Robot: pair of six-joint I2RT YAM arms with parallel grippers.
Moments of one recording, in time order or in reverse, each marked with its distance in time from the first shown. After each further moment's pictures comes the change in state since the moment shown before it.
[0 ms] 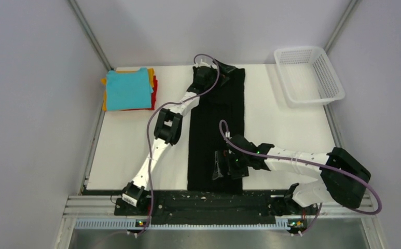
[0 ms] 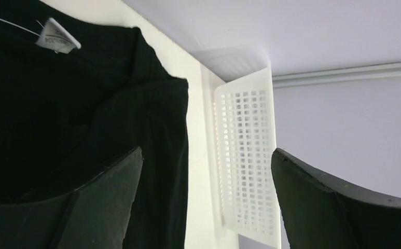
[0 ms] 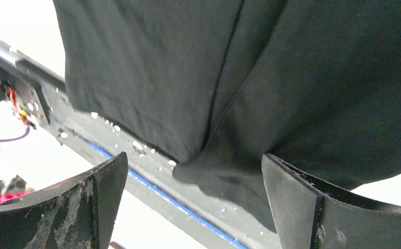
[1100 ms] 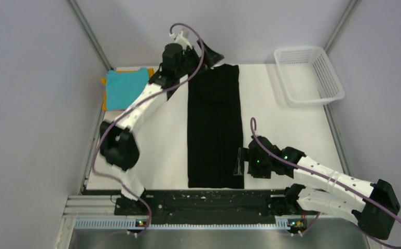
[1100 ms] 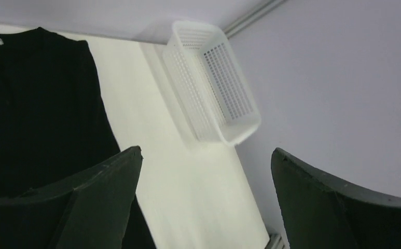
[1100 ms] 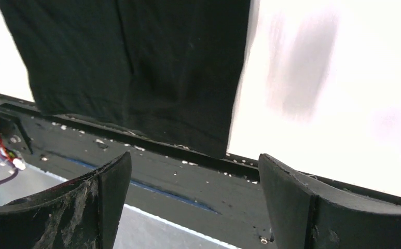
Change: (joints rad) left arm 0.013 -0.983 -0.787 -0.221 0.068 0.429; right arm -0.057 -0.406 -0.018 -0.406 0.206 0.069
